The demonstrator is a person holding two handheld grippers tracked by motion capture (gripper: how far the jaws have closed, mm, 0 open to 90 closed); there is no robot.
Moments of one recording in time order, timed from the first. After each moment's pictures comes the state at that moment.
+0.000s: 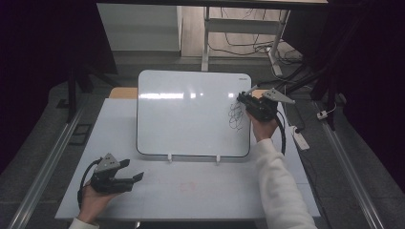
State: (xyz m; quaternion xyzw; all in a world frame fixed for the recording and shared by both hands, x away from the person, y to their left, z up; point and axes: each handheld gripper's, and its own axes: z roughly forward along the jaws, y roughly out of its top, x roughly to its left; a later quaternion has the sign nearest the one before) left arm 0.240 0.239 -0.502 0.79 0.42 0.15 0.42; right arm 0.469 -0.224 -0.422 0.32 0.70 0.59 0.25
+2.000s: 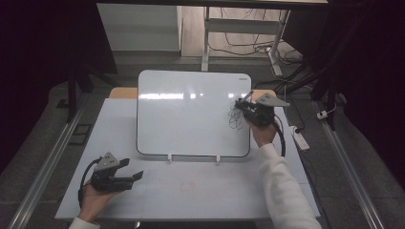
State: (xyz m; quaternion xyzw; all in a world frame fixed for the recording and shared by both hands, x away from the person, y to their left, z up) left arm 0.244 0.240 -0.505 0.79 0.43 0.15 0.42; right arm 0.461 -0.233 -0.422 0.32 0.71 0.56 0.27
